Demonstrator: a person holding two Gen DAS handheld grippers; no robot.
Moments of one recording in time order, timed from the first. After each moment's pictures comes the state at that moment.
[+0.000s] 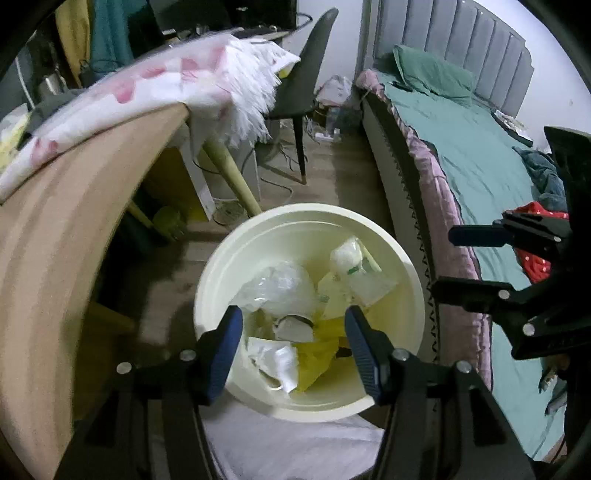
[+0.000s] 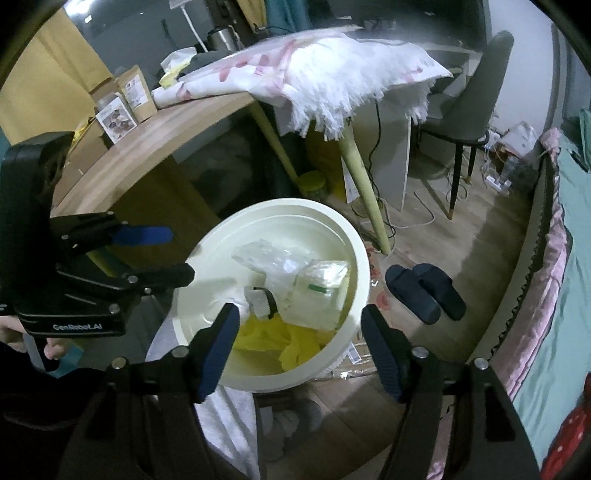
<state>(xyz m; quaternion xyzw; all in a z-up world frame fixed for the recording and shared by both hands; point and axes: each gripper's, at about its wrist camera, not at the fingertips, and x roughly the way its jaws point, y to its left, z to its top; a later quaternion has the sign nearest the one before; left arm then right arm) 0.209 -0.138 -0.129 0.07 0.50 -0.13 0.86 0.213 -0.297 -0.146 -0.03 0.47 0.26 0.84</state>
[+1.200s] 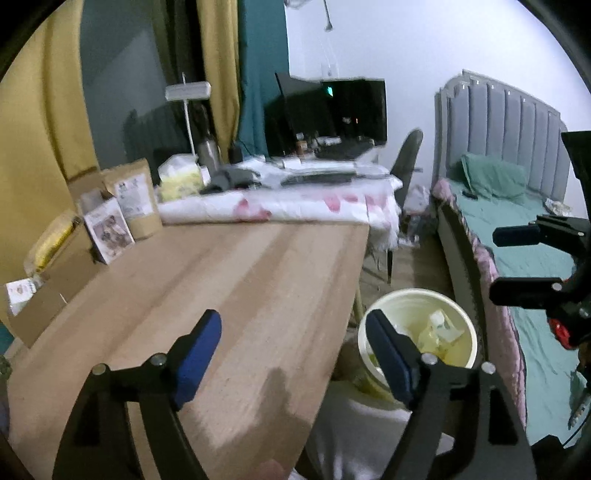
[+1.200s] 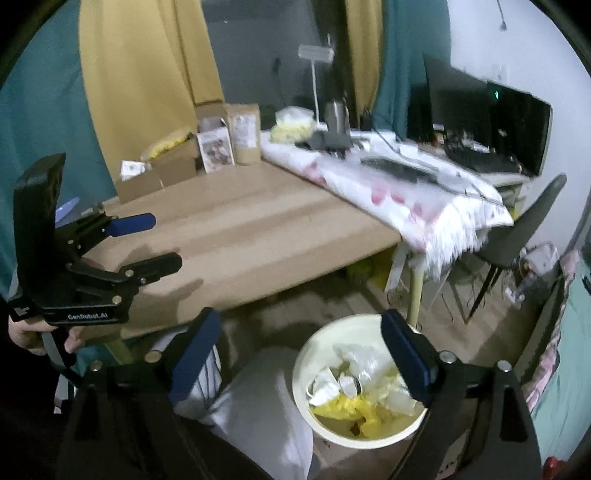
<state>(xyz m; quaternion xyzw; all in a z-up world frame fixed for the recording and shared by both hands) 0.078 0.017 -0.002 0.04 0.29 0.02 0.96 0.132 -0.173 0.005 -0.11 0.32 0.35 0.87</state>
